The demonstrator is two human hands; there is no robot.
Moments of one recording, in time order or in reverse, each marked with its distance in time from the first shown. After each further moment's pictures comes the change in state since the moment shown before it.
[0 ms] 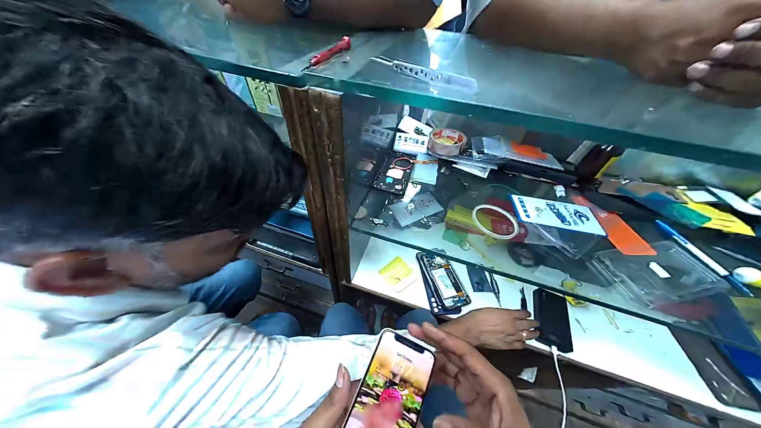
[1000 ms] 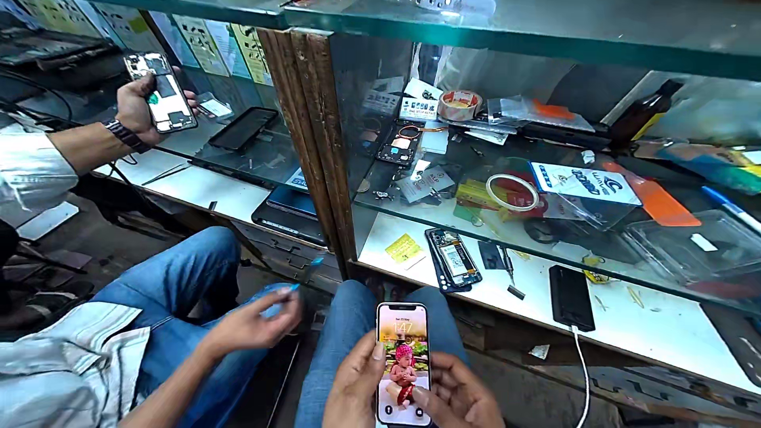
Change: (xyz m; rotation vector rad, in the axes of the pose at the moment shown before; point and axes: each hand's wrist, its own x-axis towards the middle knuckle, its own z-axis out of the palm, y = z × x) left_hand 0.021 -0.035 0.009 0.360 0.495 0.183; right_hand -0.045 0.021 0.047 0.047 0.408 0.355
